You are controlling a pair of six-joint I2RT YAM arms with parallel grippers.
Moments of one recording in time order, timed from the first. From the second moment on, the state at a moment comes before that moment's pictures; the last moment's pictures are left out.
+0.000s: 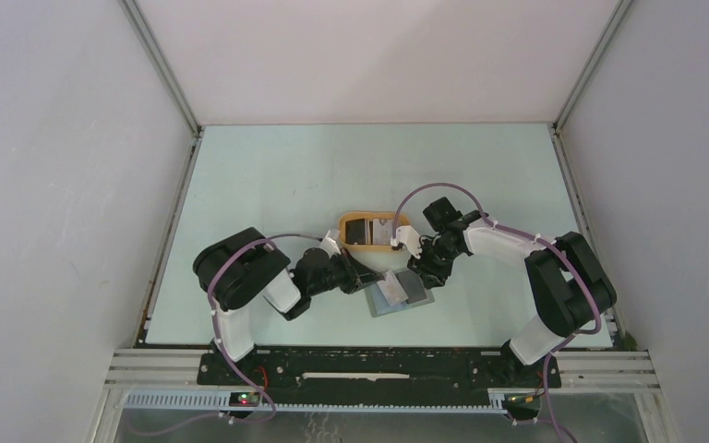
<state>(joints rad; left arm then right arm) -0.73 1.87 0.33 1.18 0.29 -1.26 0.52 1.61 0.90 -0.62 -0.40 -0.70</state>
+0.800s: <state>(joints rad) -0.75 1.92 0.39 1.16 0.34 -1.28 0.52 1.62 0.91 -0.62 -0.40 -0.68</state>
